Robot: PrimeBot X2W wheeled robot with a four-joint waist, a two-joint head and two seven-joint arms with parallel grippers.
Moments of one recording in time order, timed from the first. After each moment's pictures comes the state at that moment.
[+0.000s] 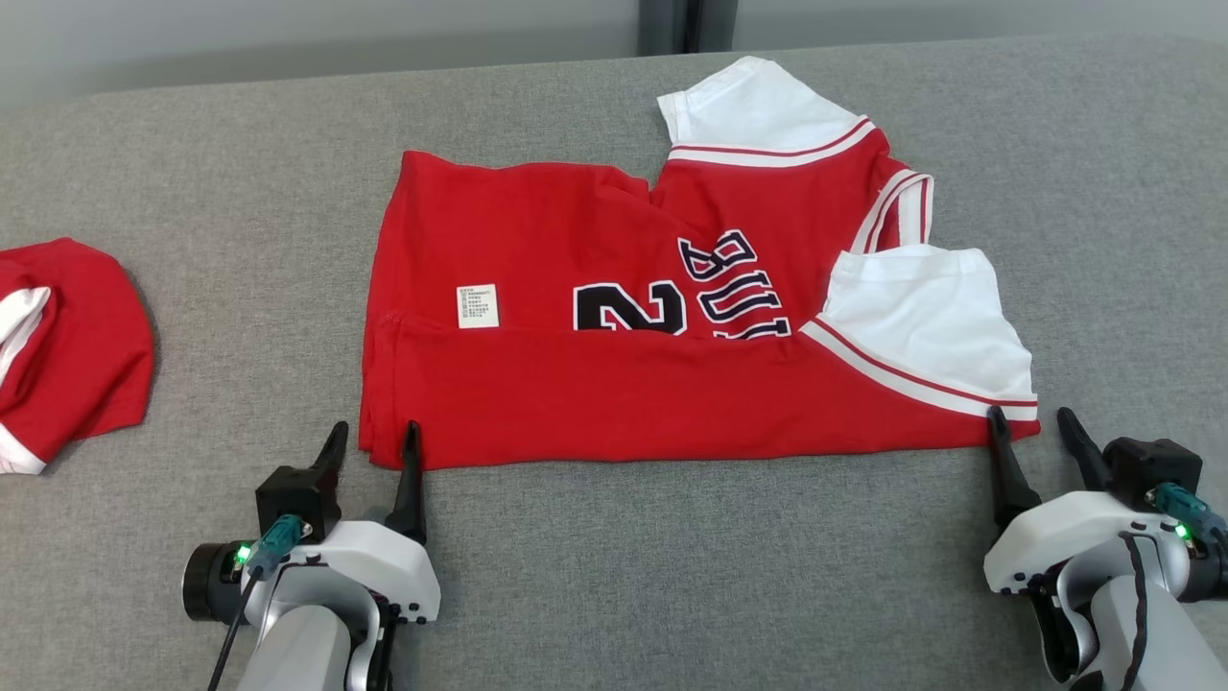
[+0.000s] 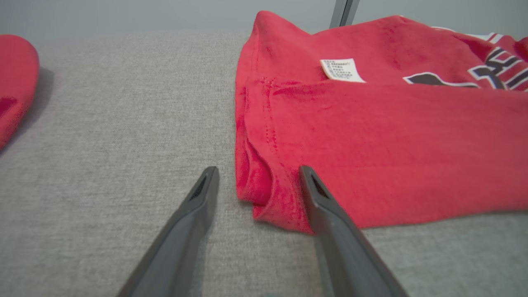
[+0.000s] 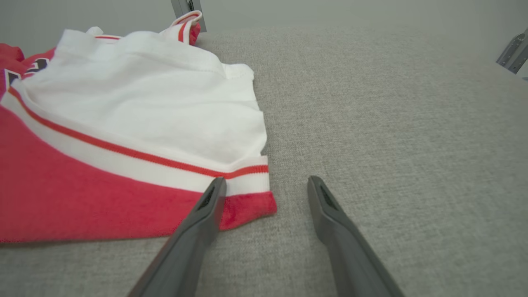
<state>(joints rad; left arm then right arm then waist) -0.32 0.05 -0.16 0.65 -0.22 0.07 -0.26 -0.37 -0.07 -0.09 0.74 0.12 0.13 -0.26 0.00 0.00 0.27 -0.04</state>
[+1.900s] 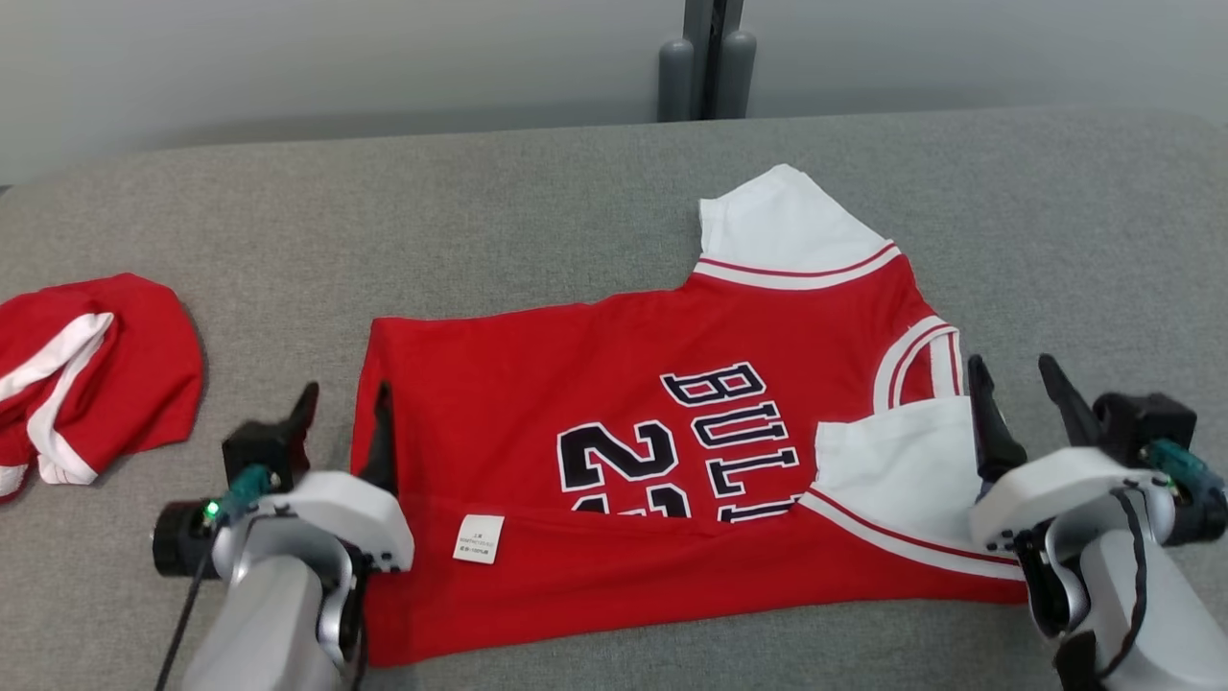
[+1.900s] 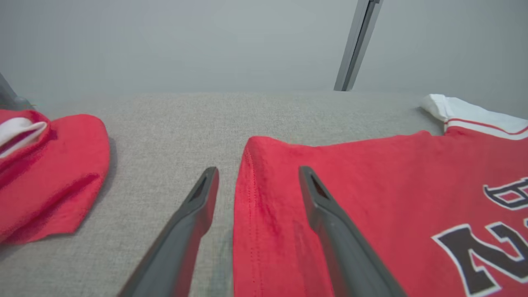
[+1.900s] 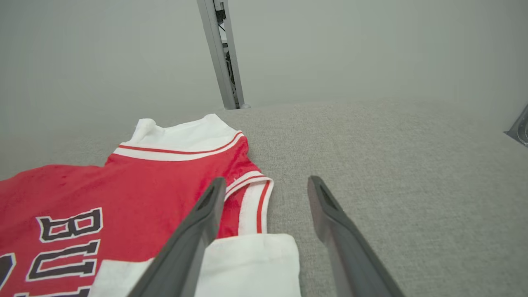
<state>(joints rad) -0.37 0.07 -0.16 0.69 -0.27 0.06 -0.26 -0.41 -0.09 -0.01 0.70 0.20 0.13 -0.26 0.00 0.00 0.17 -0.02</state>
